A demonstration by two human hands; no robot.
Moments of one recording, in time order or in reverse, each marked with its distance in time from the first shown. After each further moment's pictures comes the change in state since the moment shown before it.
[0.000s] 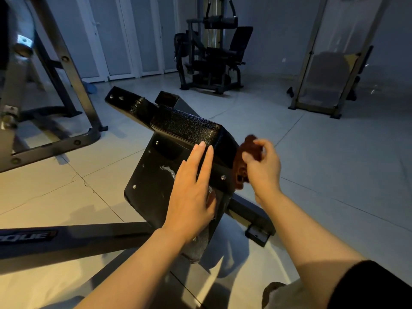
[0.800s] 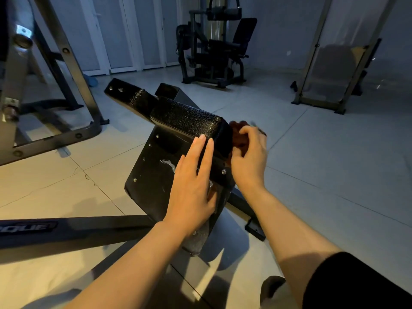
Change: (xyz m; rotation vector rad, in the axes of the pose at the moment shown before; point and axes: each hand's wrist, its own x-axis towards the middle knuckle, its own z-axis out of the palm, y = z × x) left_hand 0.001 0.000 0.005 -0.005 0.015 0.001; right_hand 0.000 0.009 0.022 -0.267 0.024 -0.279
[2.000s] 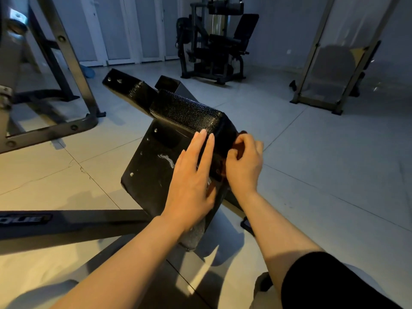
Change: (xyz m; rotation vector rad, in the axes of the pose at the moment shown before) left_hand -0.001 -0.003 0.002 -0.010 -0.002 0.003; right_hand -0.015 0.000 0.010 -0.051 0.032 0.036
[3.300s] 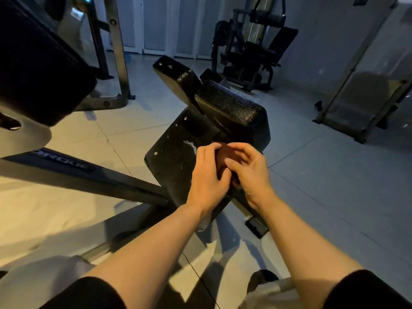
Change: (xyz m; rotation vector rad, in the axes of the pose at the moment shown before) left_hand -0.037 0.003 -0.002 -0.470 0.290 -0.369; right_hand -0.054 -0.032 -0.017 0.371 -0.602 0.127
